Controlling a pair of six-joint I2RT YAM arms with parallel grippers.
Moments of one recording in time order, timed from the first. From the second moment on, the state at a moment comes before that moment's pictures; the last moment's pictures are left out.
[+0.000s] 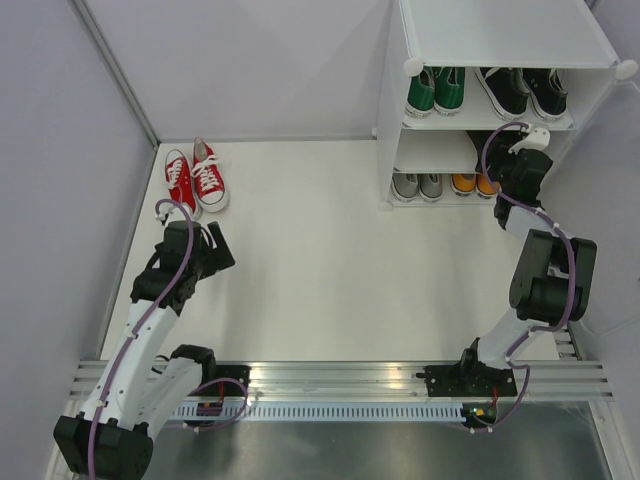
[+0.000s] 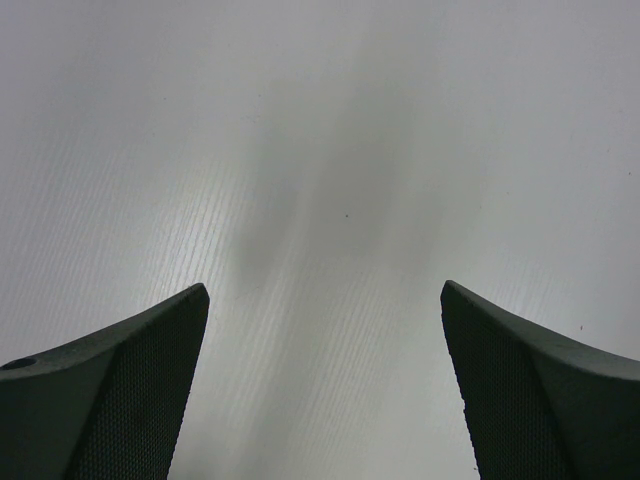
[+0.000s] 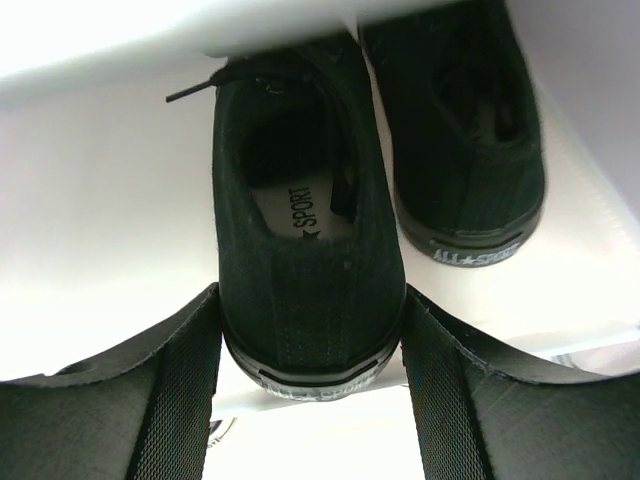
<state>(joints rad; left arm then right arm) -0.17 0.81 0.76 -0.70 -0.25 -0.45 -0.26 1.72 1.06 0.51 -0.15 0.17</state>
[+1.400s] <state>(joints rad) -0.17 0.81 0.76 -0.70 -0.25 -0.45 -0.22 1.69 1.02 0.50 -0.11 0.14</state>
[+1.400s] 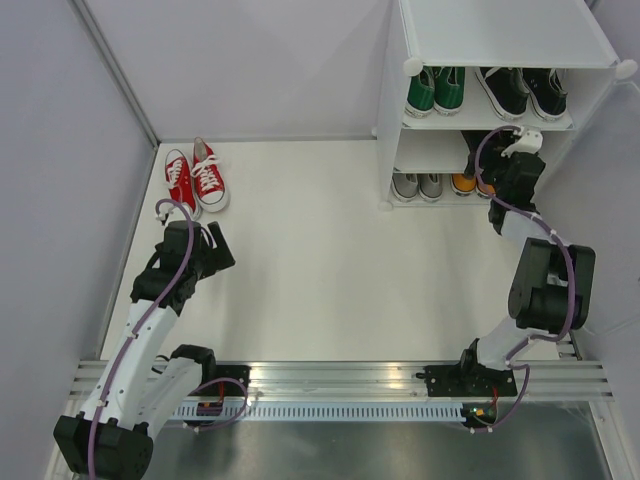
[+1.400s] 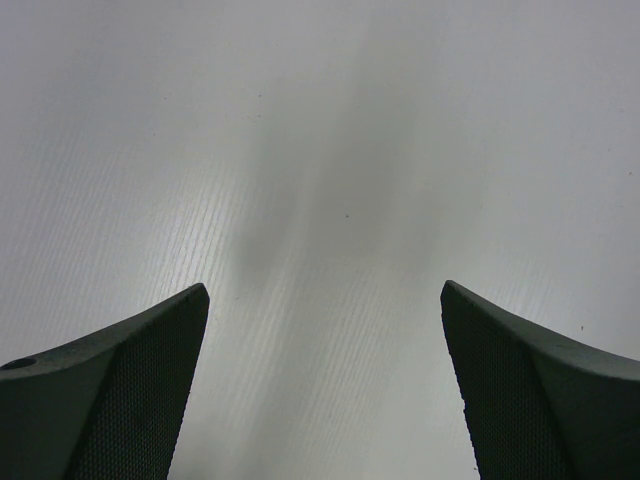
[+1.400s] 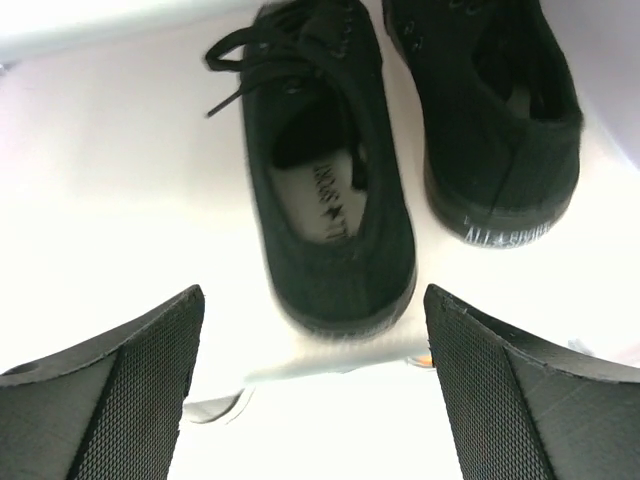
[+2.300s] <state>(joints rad) -0.17 0.79 0.76 -0.70 -0.25 -0.45 -0.23 1.56 0.93 0.44 -0.11 0.35</state>
